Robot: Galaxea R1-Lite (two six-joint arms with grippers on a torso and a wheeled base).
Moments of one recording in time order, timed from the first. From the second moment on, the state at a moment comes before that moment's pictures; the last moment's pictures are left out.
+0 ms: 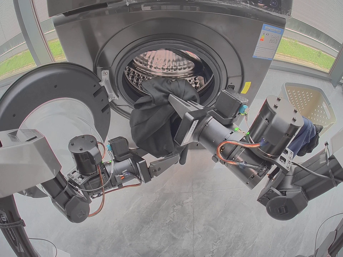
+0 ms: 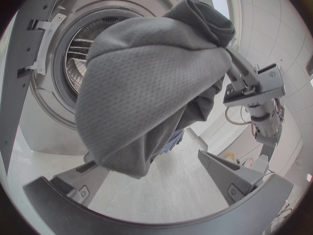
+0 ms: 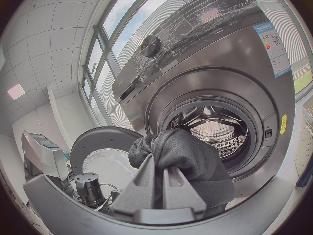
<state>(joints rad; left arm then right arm) -0.48 2.04 -0.58 -1.47 -0.46 -0.33 0.87 1.90 -0.92 -1.28 -0.16 0.16</state>
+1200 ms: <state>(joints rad) -0.54 1.95 -0.45 -1.54 -0.42 -0.38 0.85 1.92 -0.92 -1.28 -0.17 0.15</state>
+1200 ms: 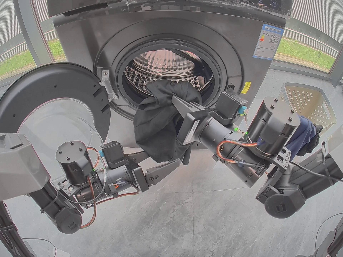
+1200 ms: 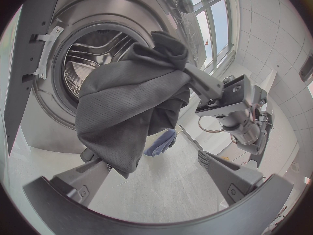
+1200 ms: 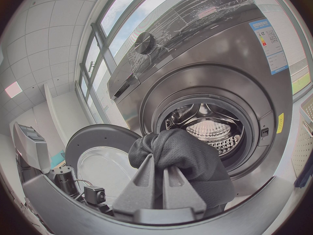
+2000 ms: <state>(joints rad) -0.54 2.01 -0.54 -1.54 -0.35 -0.37 0.85 1.92 -0.90 -1.28 -0.17 0.16</state>
